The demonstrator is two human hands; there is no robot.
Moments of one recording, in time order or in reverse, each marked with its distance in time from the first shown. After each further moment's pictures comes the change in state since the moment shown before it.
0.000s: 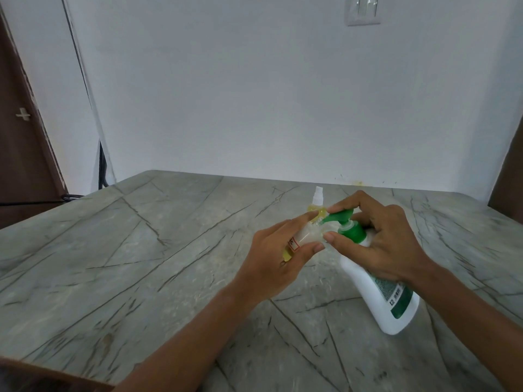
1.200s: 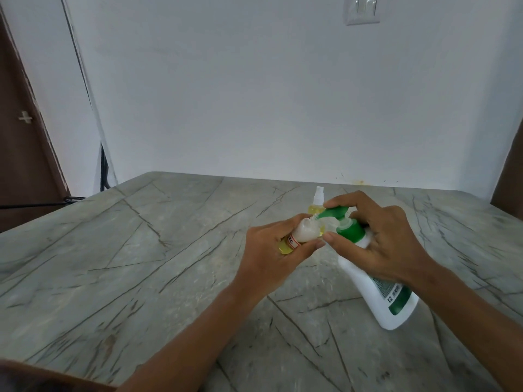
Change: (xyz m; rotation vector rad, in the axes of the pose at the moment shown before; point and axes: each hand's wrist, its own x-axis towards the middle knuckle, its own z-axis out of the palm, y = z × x) left_hand 0.001 -0.002 -0.001 -0.015 0.106 -0.064; right_hand 0.000 -0.003 0.000 -0.081 -0.030 -0.060
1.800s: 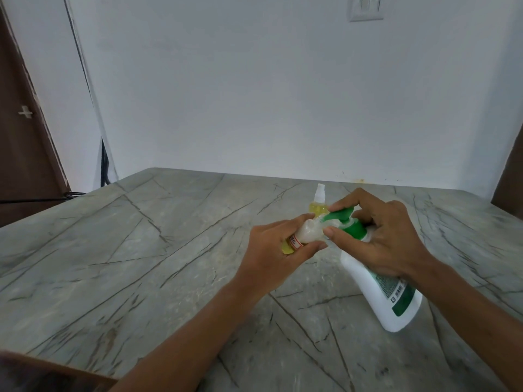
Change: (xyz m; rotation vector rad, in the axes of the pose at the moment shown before) left_hand -0.003 -0.004 0.002 0.050 -0.025 0.053; right_hand 0.000 0.001 0.001 0.063 0.037 0.077
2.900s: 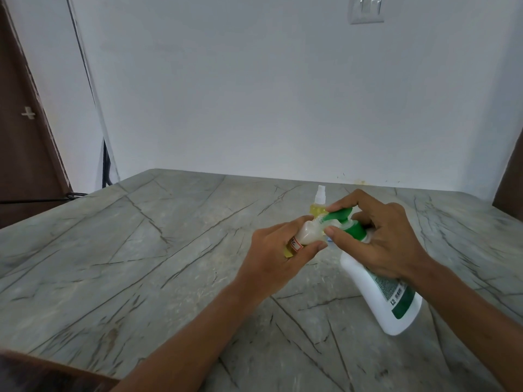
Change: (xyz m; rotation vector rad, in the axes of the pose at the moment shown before) left_hand -0.001 -0.002 0.002 0.045 -0.003 0.069; right_hand 0.001 0.000 0.002 0.006 -0.002 -0.013
